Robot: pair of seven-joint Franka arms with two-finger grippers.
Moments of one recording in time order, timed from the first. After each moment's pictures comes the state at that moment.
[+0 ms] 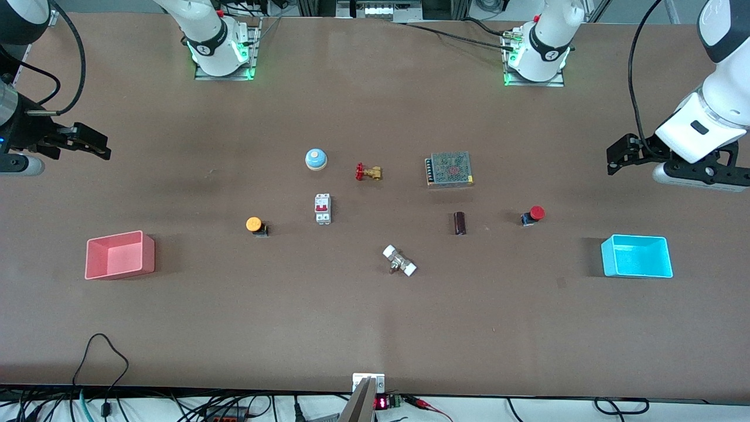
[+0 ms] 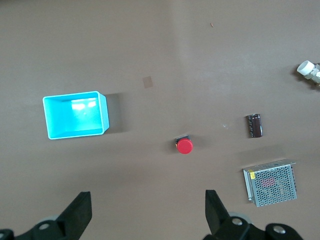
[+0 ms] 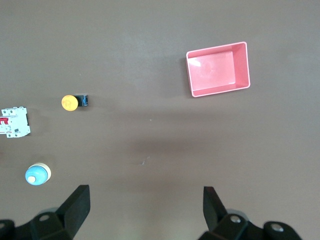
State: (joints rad) left arm -0.06 0.02 -0.01 -1.71 0.03 1.77 0.06; right arm 0.07 0.06 -0.07 -1.60 -0.02 1.60 -0.01
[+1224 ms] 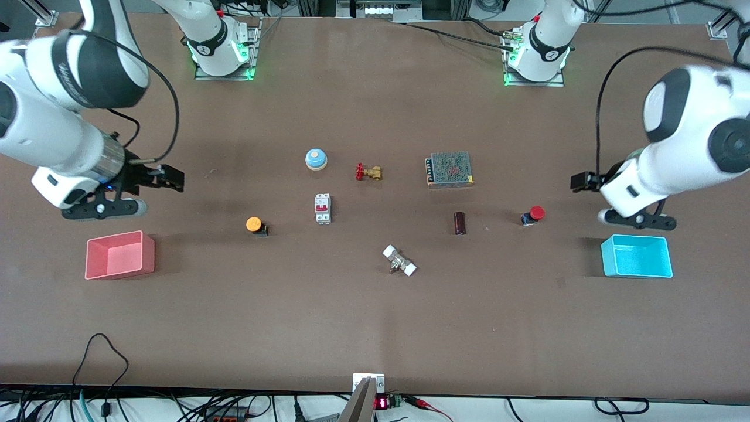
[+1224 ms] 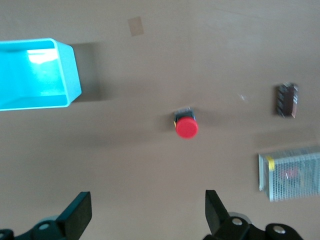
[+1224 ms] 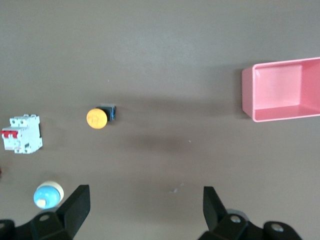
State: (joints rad) left arm -0.07 0.27 -0.01 -1.74 0.03 1.79 -0.03; right arm 0.14 0.22 0.01 -1.69 0.00 1.83 0.08
